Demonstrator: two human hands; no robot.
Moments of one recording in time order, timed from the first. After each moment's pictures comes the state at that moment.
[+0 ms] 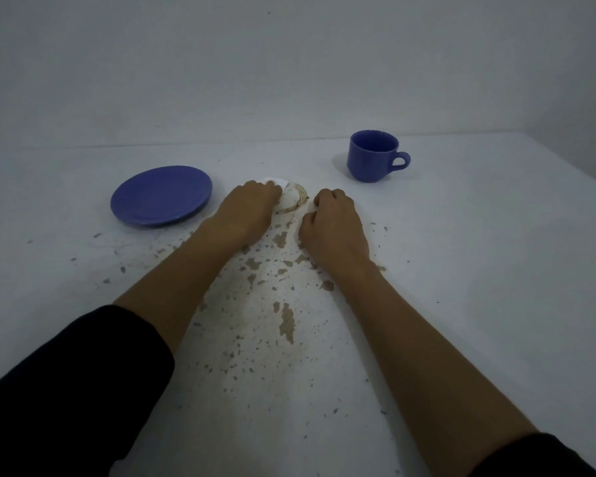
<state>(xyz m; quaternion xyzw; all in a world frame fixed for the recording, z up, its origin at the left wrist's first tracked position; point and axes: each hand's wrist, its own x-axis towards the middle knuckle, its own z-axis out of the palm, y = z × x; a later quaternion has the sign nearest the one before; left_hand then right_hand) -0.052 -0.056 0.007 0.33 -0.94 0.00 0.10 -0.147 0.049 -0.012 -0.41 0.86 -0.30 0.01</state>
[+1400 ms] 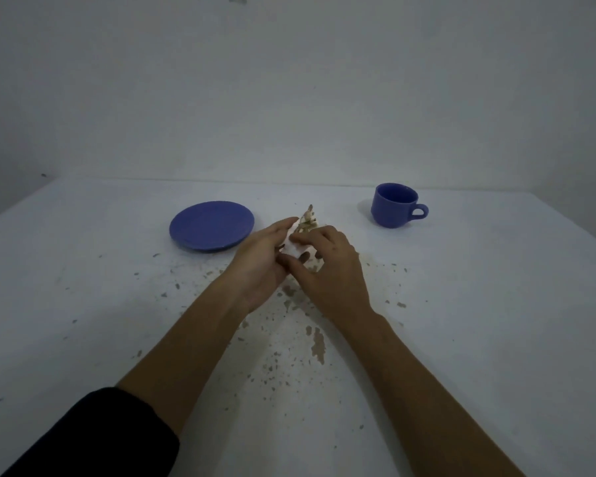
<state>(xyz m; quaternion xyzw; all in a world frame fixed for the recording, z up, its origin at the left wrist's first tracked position) 0.012 -0.007 0.034 0.26 -0.43 -0.81 0.31 -0.091 0.064 0.001 -0.56 0.68 -0.46 -0.12</state>
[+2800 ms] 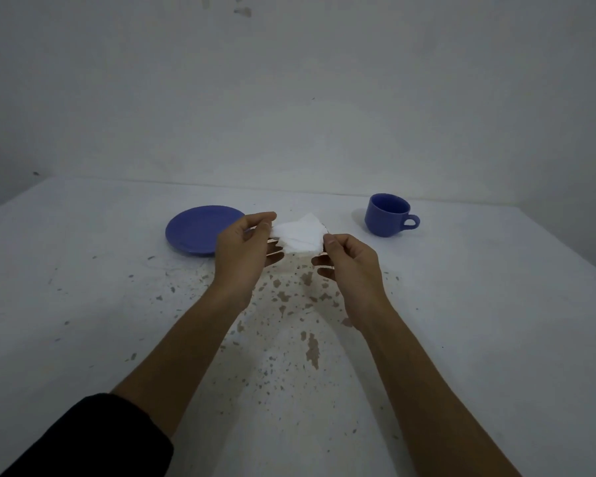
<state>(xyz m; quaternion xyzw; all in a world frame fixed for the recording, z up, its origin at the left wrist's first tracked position) 0.018 -0.001 0.047 0.38 -0.52 -0.60 0.48 -0.101 0.084 0.036 -0.32 0.65 -0.65 0.25</state>
